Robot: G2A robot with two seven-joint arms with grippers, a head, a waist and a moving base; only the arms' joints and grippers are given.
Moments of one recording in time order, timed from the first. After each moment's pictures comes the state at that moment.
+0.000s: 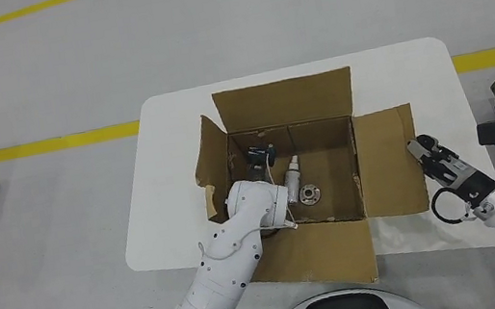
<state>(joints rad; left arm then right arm) 0.72 -1.46 -0.81 -1.33 1.38 0.30 -1.35 -1.64 -1.11 1.66 -1.92 -0.41 -0.25 0.27</state>
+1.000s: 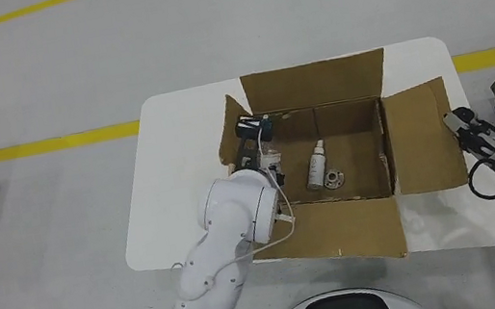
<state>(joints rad) 0.80 -1.45 -0.98 -1.84 1.47 0.19 -1.49 -1.59 -1.10 1.83 -1.87 -0.38 -0.27 0.34</state>
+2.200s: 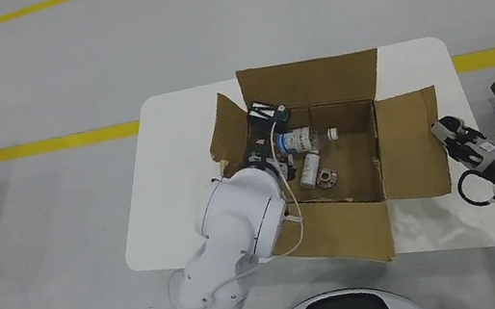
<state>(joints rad) 0.78 -1.49 -0.94 -1.89 1.44 0.08 -1.44 -1.60 -1.10 1.79 -1.88 -0.44 -0.32 0.37</state>
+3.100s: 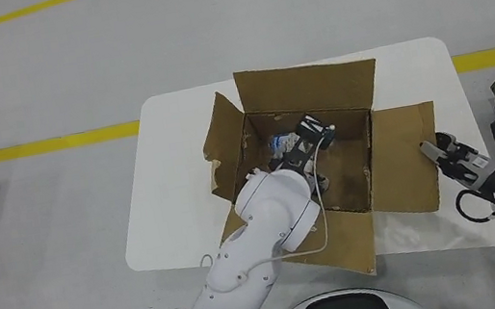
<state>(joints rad) 0.77 -1.52 -0.85 -1.73 1.44 -0.10 -1.40 -1.66 -1.09 1.78 -1.90 -0.45 -0.40 0.41</state>
